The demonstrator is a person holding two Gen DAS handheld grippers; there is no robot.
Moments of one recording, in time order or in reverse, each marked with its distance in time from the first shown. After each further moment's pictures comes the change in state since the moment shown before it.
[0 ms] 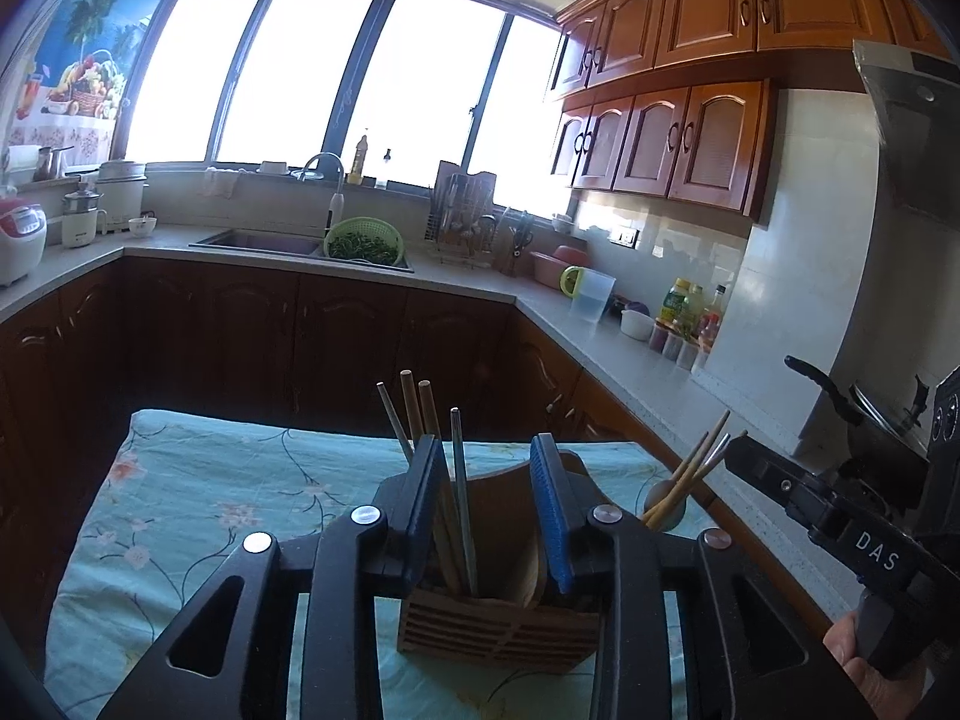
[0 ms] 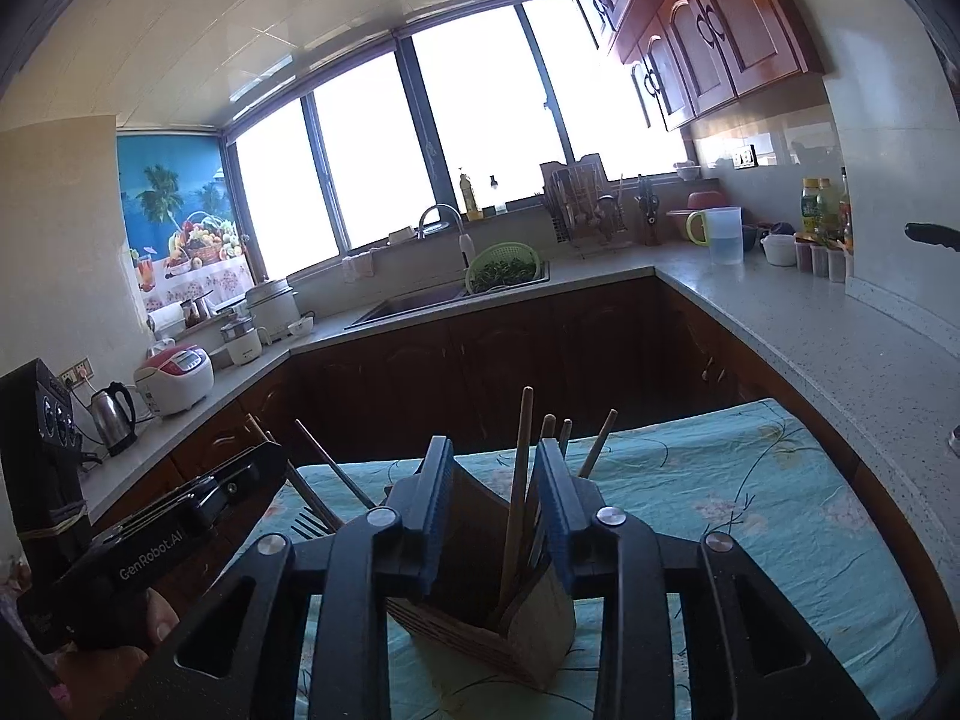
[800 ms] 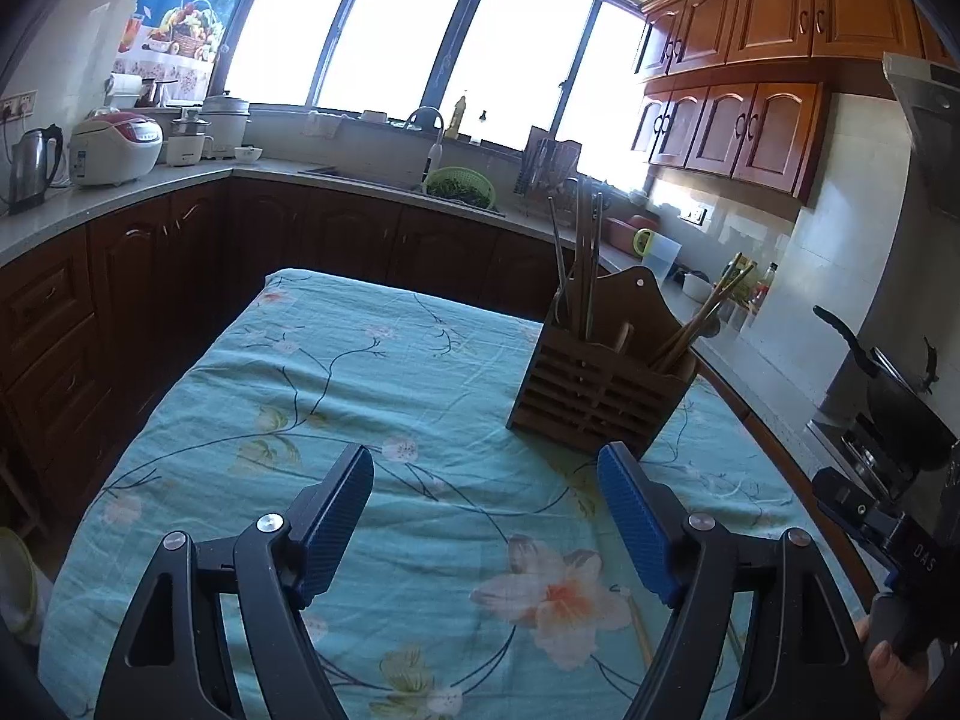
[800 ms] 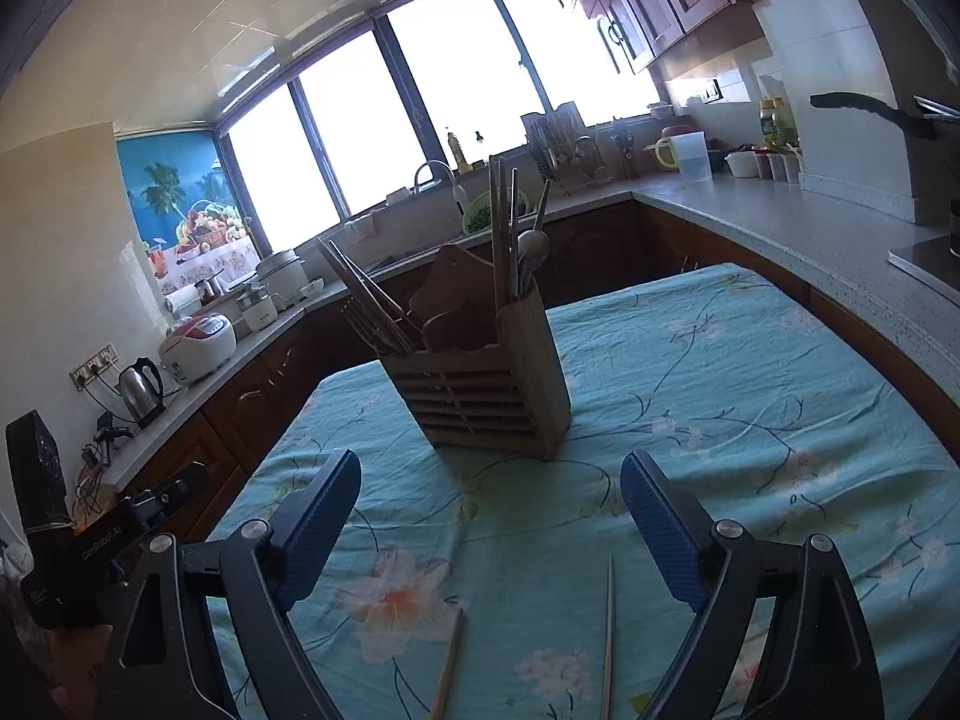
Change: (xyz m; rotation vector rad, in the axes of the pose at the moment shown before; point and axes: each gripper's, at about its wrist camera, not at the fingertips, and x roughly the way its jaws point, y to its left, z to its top) left arm -0.181 0.003 -0.124 -0.113 0.080 0.151; right arm -0.101 -0.007 -0.130 0.099 0.110 0.021
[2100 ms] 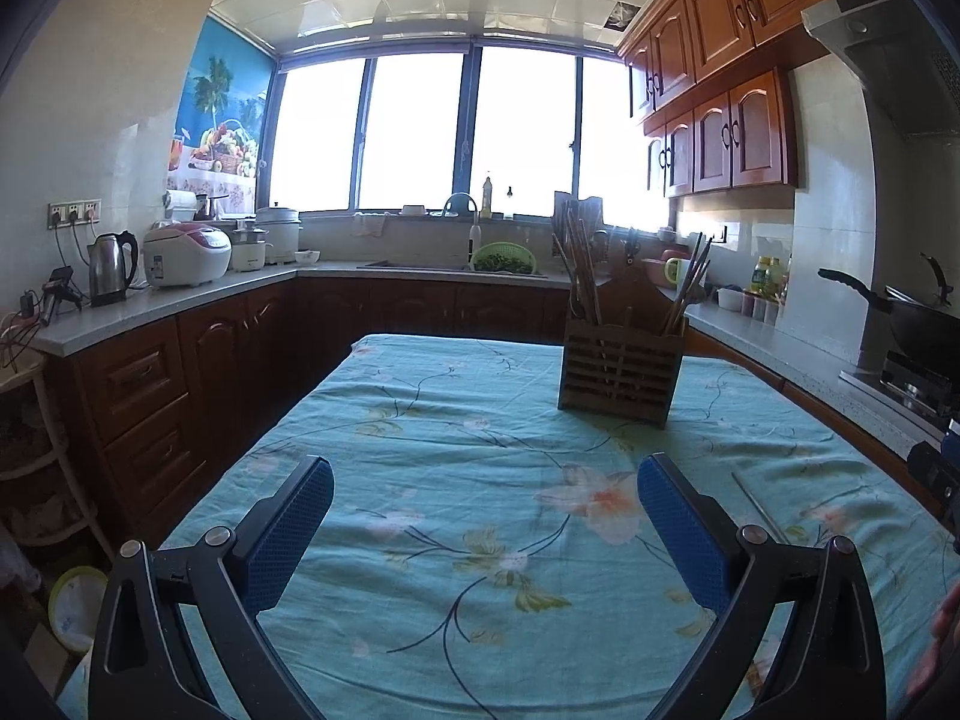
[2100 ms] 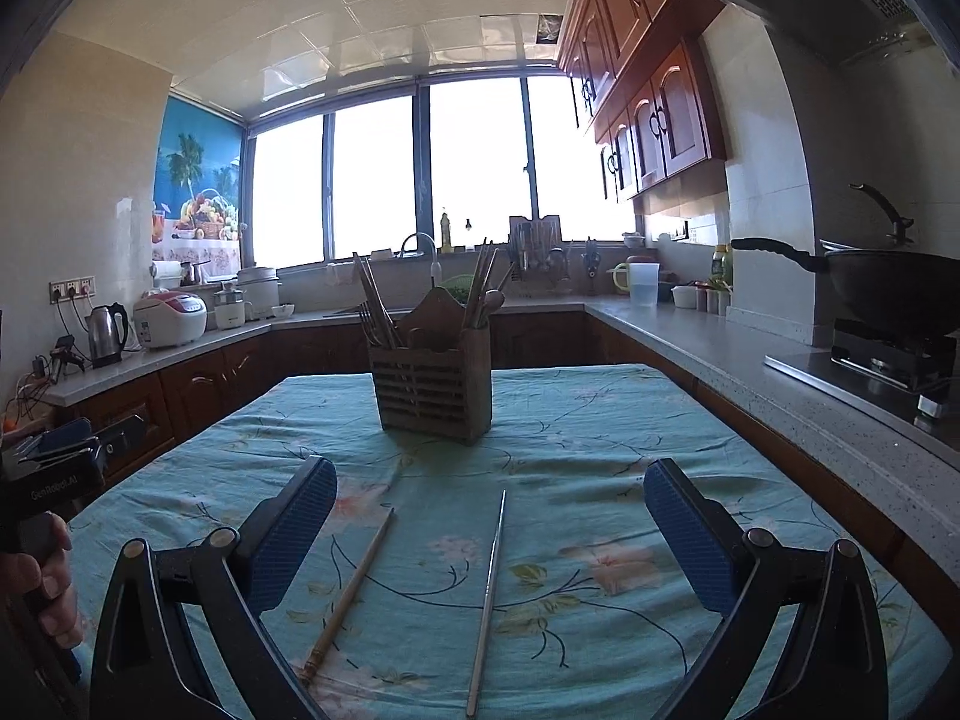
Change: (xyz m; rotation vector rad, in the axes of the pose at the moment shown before) left arm -0.129 -0.018 -0.104 0.179 -0.205 0.174; right arm -0.120 0.014 -0.091 -0.255 -0.257 -0.184
